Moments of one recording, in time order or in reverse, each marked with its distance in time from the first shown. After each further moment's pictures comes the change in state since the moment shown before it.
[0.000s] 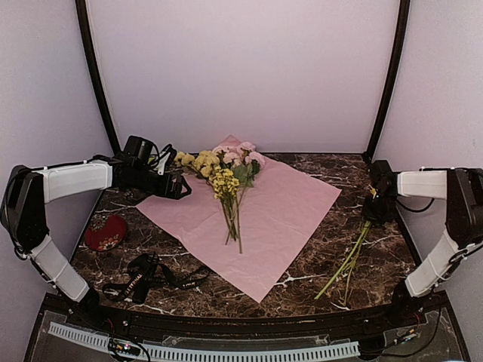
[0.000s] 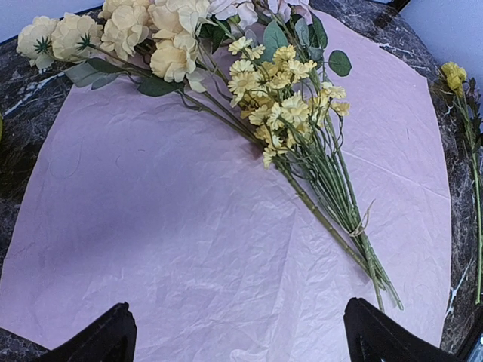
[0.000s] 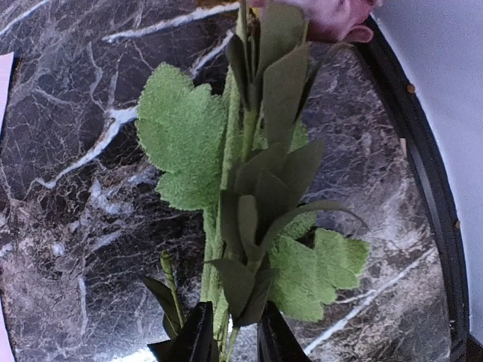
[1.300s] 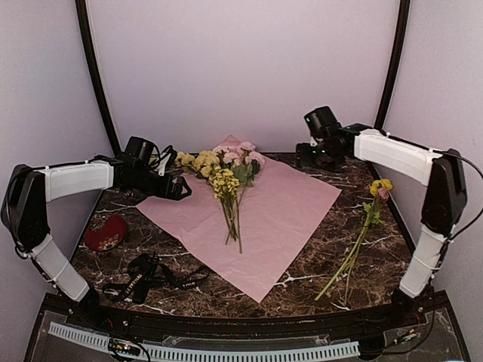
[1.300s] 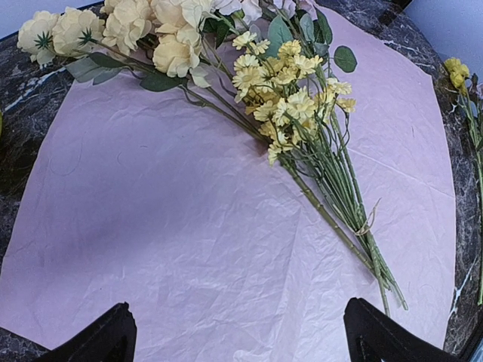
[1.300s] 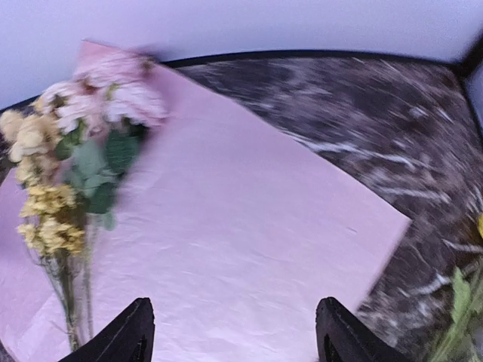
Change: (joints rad) left arm -0.002 0.011 0.000 0.000 -0.010 0.000; right arm 0.521 0.303 0.777 -0.053 0.021 -0.047
